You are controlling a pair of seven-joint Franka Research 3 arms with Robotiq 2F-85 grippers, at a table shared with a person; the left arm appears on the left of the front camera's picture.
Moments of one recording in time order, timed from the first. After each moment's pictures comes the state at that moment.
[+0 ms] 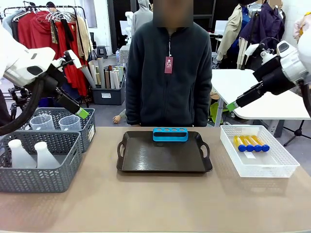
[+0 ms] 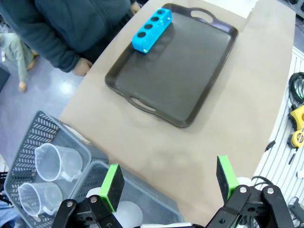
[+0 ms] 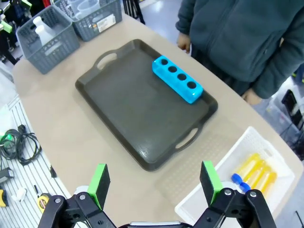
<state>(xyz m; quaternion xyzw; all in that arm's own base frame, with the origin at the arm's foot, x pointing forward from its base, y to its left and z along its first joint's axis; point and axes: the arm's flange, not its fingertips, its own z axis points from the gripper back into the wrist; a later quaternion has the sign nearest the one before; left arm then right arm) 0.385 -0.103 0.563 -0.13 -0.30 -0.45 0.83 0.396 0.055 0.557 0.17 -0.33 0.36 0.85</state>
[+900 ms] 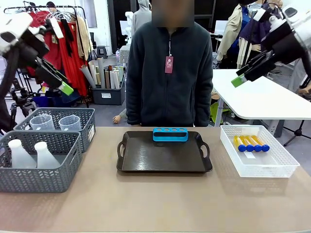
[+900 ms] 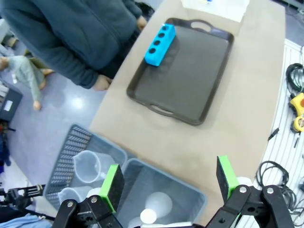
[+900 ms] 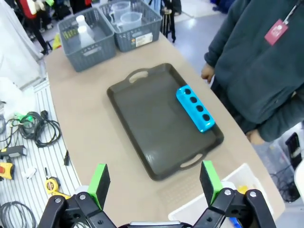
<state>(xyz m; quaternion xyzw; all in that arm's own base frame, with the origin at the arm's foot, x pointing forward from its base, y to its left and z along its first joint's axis) 0.386 -0.068 0.654 -0.11 -0.32 -0.50 0.80 0.395 0.053 0.647 0.20 -0.34 0.46 0.79</state>
